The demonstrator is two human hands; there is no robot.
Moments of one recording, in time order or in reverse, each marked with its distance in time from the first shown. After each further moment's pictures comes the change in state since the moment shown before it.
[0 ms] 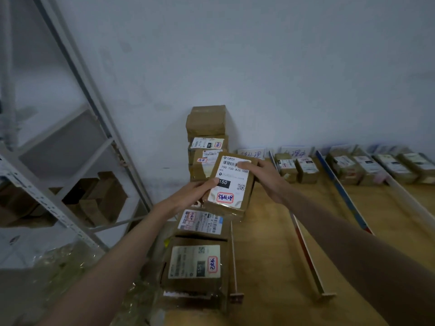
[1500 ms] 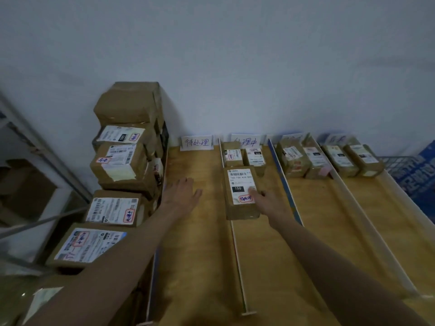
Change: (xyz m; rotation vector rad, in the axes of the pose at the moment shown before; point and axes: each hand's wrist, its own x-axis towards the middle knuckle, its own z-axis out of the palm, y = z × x) left_hand 0.213 0.037 0.186 0.913 0.182 -0.038; right_hand 0.027 0.131 -0.234 -0.184 0.341 0.442
